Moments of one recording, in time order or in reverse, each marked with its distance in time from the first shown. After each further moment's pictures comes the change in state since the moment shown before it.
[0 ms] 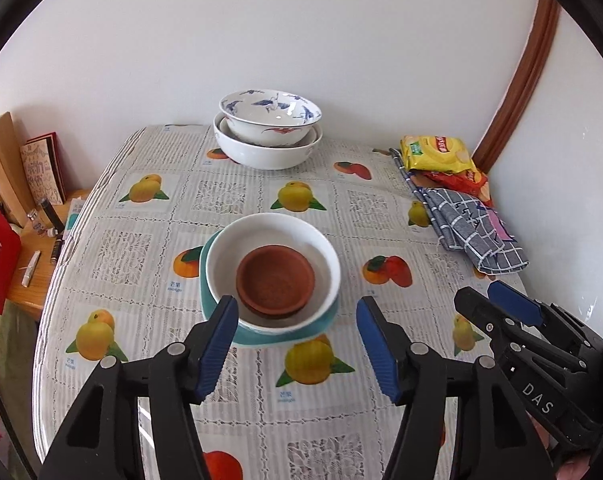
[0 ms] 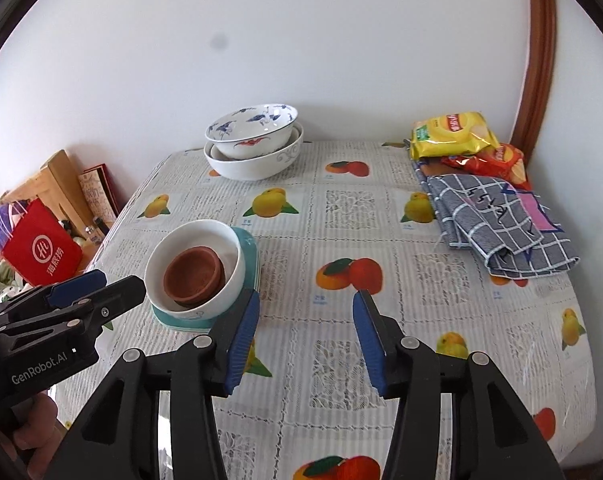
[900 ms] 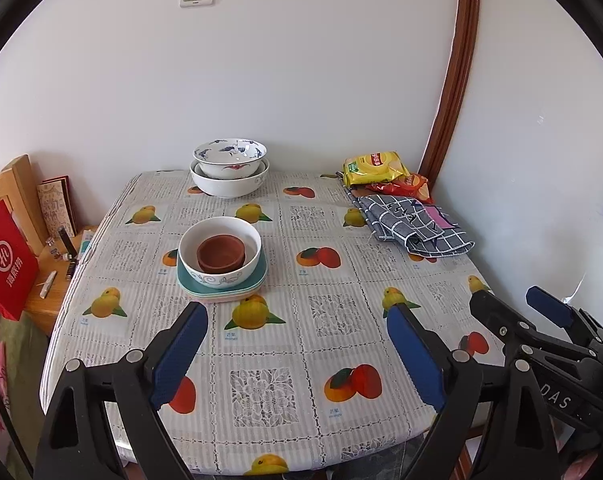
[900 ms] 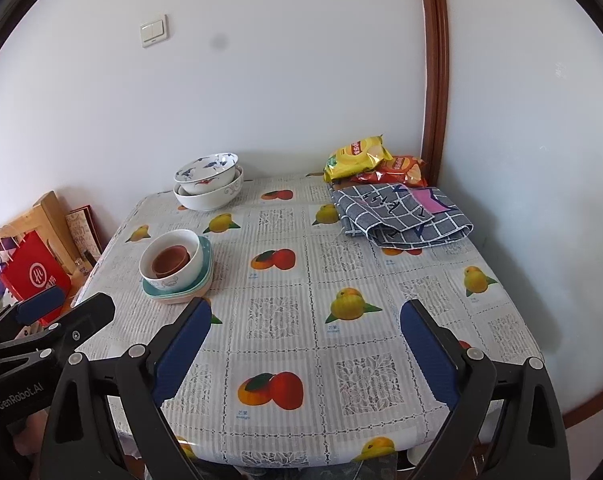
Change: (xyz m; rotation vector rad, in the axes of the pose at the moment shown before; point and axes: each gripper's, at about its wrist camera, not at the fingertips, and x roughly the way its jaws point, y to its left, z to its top) left arm -0.116 -0.085 -0.084 0.083 -0.174 0.005; right arm -0.143 -0.057 -0.083 0.095 -0.172 -0.128
